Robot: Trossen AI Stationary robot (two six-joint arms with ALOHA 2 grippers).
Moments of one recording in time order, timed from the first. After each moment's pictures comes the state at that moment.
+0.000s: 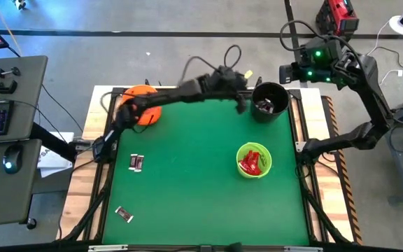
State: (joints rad) left arm 0.31 2.27 2.20 -0.32 -0.04 -0.04; right arm -0.63 1.27 1.95 -1.42 0.23 0.52
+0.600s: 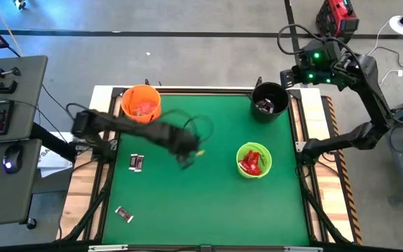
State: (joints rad) left arm -0.05 1.76 1.43 -1.06 -0.20 -0.59; right arm -0.63 1.27 1.95 -1.48 0.26 0.42
